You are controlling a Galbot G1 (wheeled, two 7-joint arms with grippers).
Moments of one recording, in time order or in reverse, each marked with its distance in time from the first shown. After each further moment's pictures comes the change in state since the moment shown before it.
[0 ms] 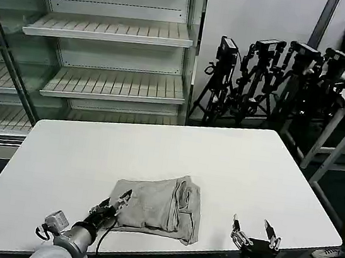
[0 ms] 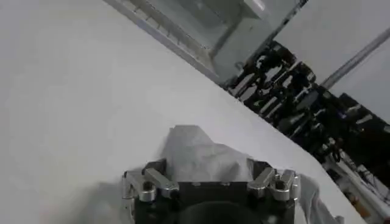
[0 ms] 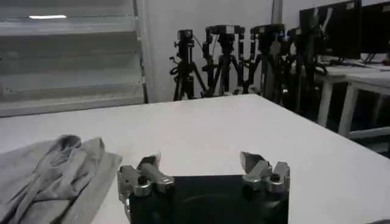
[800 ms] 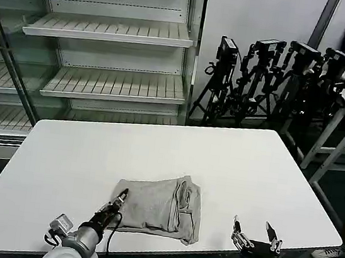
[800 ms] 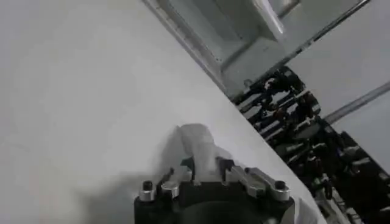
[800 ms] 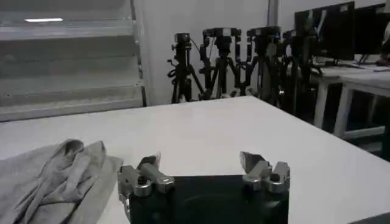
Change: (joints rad) left arm -0.011 -0.109 -0.003 0.048 -0.075 -0.073 -0.015; right arm -0.027 0.028 0.001 0.033 -0.017 0.000 0.002
